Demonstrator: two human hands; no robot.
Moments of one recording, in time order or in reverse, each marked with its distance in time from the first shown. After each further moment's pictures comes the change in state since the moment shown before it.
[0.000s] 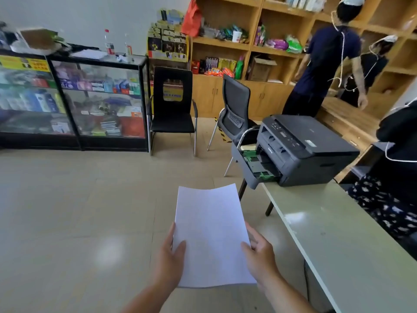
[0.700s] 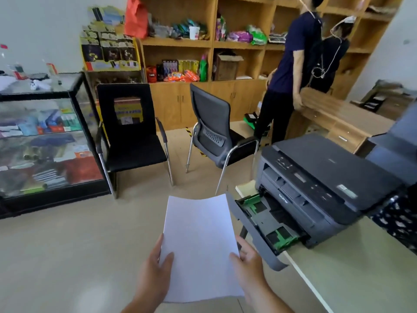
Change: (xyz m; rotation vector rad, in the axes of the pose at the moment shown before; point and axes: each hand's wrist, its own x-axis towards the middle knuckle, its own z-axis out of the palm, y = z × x) left_hand 0.466 0.095 0.051 0.160 -0.185 0.007; right_hand 0.380 -0.145 0.091 0.198 0.145 0.107
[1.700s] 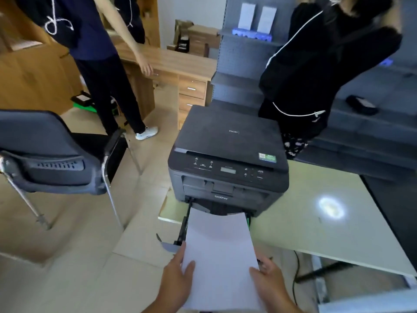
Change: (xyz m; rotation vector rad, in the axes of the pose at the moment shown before) left_hand 0.255 0.093 0.195 0.492 -1.006 0.235; right_hand 0.118 -0.013 -0.016 0.336 1.012 0.455
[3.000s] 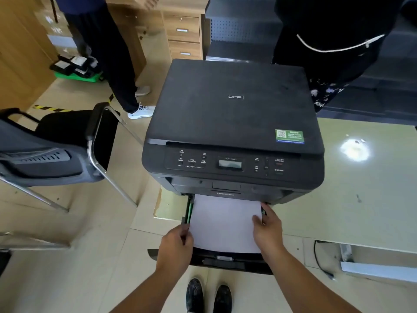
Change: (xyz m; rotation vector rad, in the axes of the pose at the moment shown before) left_hand 0.126 0.030 0.016 0.345 0.057 -0.075; right_hand 0.170 -0.029 0.058 0.157 0.071 0.021
